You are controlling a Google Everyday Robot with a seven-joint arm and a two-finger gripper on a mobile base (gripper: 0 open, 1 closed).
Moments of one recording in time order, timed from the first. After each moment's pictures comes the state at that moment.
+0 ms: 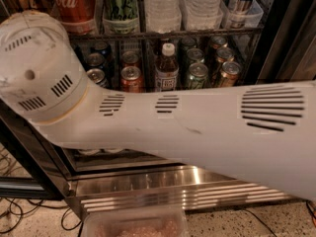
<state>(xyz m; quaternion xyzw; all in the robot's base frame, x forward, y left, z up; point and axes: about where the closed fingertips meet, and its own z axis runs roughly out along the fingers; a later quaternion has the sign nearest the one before) 0.535 0.243 1.060 -0.68 -0.21 -0.68 0.18</state>
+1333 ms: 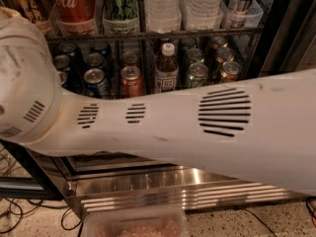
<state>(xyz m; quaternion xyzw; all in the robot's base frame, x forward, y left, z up) 0.522 0.282 1.067 -0.61 -0.29 -0.73 0.13</state>
